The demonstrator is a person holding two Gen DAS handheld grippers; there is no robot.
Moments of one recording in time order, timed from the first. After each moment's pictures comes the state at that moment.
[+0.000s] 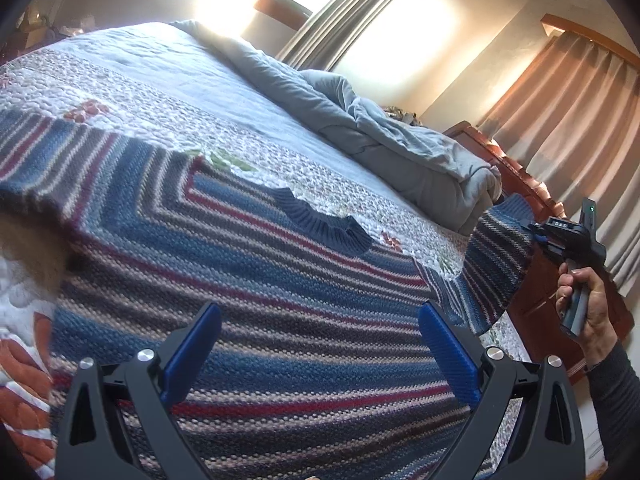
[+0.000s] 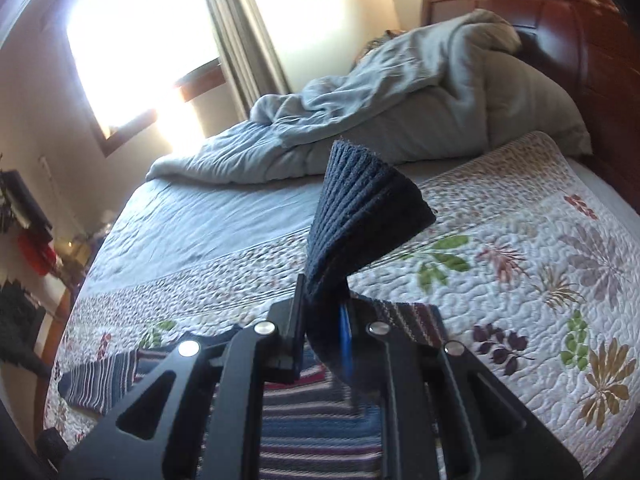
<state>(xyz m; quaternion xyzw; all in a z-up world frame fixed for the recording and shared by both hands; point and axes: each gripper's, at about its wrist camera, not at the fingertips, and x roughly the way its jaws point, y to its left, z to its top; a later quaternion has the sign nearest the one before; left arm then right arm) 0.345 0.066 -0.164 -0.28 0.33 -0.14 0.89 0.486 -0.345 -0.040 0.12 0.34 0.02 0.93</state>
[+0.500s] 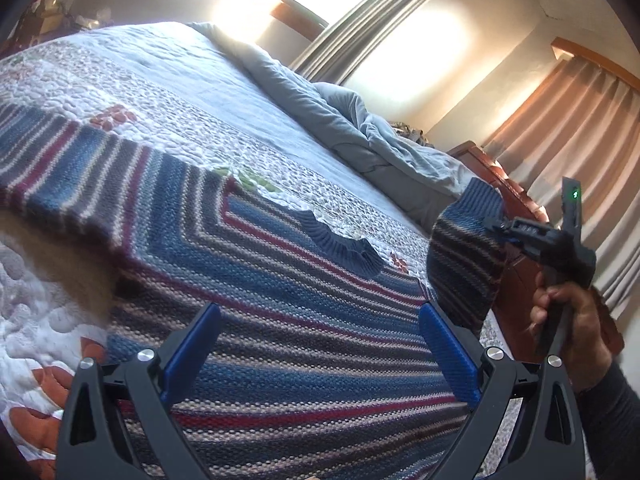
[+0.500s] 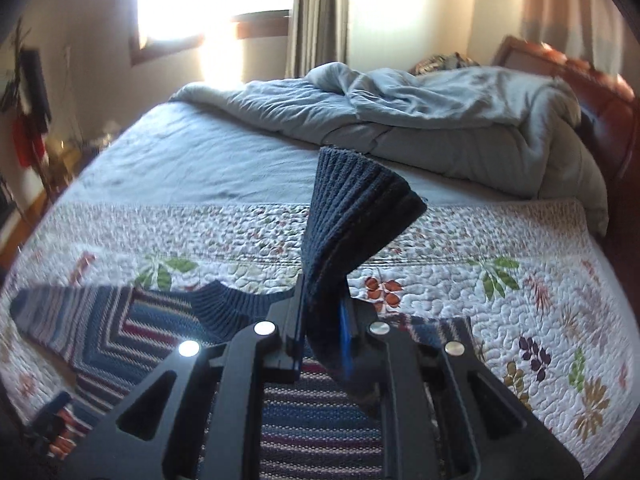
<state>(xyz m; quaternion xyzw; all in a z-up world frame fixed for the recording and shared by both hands) 0.339 0.118 -0.156 -0.31 0.32 -0.13 0.89 0.487 -0.157 -0.068 -0.06 0.36 0.03 0.93</state>
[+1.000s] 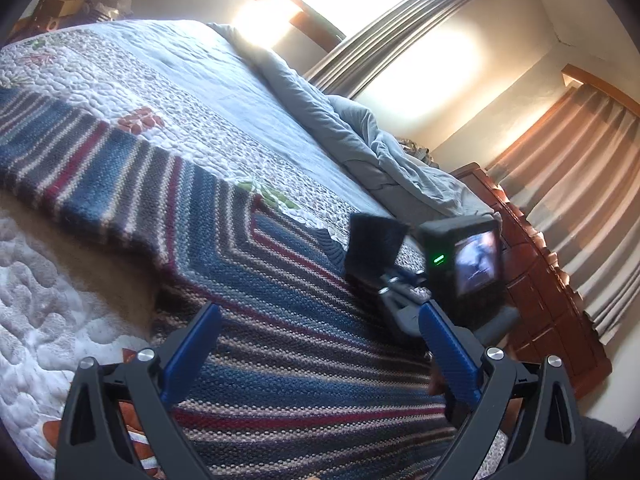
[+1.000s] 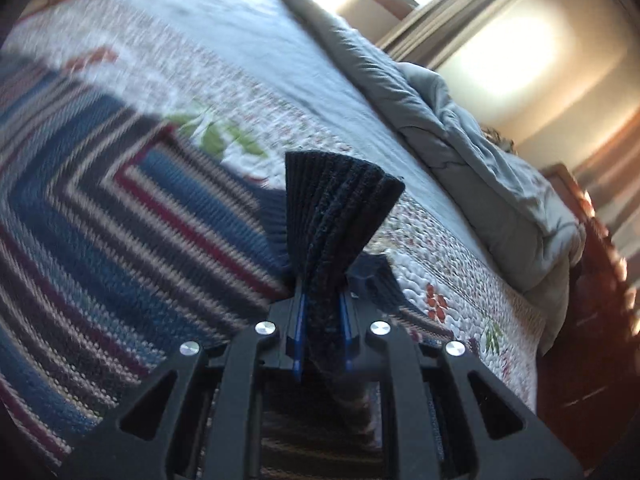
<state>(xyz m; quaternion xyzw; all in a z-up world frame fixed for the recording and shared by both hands) 0.332 0.158 -0.155 -0.35 0.31 -0.12 0.88 0.469 0.015 -0.213 -0.37 0.37 0.03 0.85</state>
